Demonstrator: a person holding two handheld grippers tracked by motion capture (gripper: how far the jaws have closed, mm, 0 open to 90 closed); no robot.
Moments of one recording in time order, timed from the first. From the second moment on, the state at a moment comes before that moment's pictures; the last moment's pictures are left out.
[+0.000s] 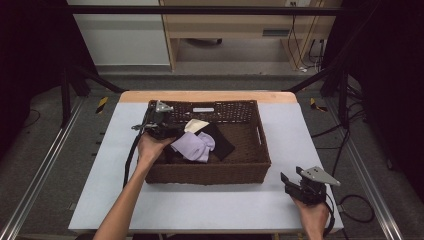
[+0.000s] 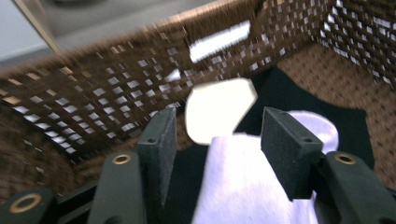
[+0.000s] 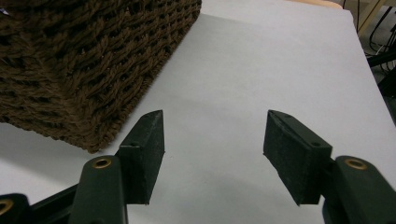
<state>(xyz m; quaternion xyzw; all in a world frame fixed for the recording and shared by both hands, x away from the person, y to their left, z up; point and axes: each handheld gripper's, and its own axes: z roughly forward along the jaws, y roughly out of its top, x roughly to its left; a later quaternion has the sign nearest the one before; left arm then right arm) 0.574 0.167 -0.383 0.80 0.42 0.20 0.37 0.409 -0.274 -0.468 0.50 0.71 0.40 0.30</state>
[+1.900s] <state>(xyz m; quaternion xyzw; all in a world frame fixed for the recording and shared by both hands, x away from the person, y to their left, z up) 0.599 0.146 -0.418 0.87 0.43 0.11 0.23 0.409 -0.275 -0.474 0.50 0.72 0.38 0.30</state>
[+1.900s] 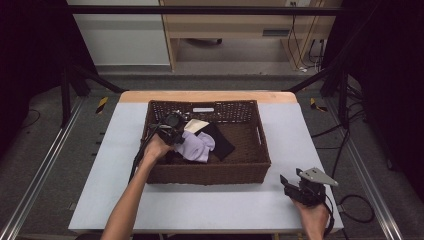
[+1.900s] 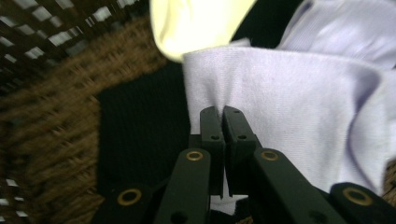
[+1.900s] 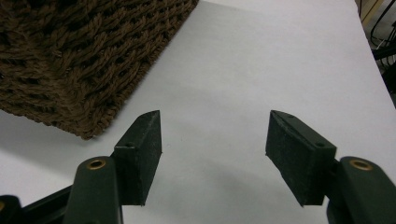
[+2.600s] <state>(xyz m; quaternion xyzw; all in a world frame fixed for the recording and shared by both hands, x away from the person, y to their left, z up) 0.532 0.168 -0.337 0.77 0.36 0.21 0.47 0.408 -0.278 -0.472 0.51 0.71 0.39 0.31</state>
